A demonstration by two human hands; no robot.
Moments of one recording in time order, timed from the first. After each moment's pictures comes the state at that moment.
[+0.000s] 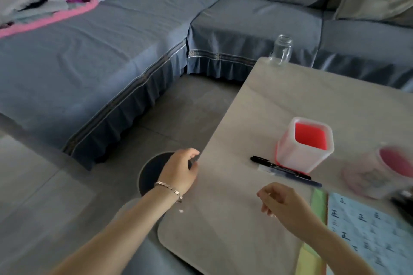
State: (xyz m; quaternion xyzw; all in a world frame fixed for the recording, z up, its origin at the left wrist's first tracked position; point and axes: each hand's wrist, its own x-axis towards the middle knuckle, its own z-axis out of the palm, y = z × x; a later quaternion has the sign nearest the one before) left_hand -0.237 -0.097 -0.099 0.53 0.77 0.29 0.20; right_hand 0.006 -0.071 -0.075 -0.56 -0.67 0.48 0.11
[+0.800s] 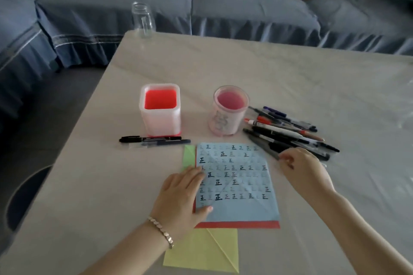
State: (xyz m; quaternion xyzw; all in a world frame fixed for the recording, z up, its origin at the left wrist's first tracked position) left_hand -0.001 -0.119 -0.117 0.84 0.53 0.07 0.14; right_hand 0.268 -0.095 -0.069 -0.79 -0.59 0.14 0.11
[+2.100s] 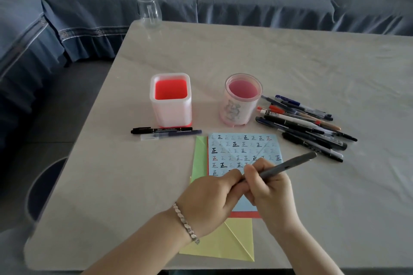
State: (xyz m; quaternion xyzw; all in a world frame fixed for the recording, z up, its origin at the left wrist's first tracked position) left_hand 0.018 -0.129 -0.069 0.83 0.40 0.23 0.32; right_hand 0.147 -0.146 -0.054 -0.57 -0.38 0.48 0.54
